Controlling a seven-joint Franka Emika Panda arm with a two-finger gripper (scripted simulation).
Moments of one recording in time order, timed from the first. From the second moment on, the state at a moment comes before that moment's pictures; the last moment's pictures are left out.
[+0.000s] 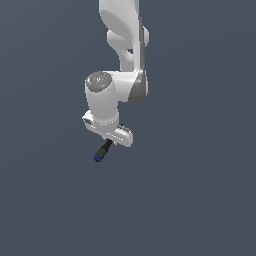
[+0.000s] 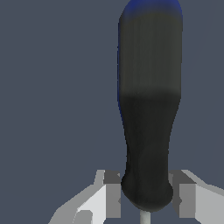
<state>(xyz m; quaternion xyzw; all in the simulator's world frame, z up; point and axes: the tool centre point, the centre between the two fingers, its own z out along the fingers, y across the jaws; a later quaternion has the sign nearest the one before) -0.003 -0.075 0.135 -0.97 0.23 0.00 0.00</state>
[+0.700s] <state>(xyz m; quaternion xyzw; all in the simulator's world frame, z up) -0.060 -0.059 0.241 -0.97 0.23 0.00 0.00</state>
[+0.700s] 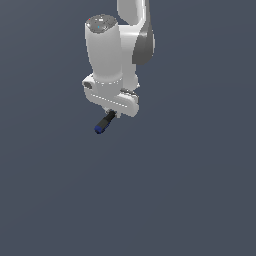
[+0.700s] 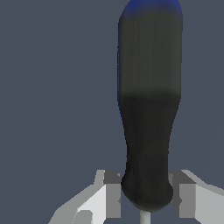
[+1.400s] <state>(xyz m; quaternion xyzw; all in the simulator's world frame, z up) -0.081 -0.053 0.285 -0.97 0.23 0.00 0.00</state>
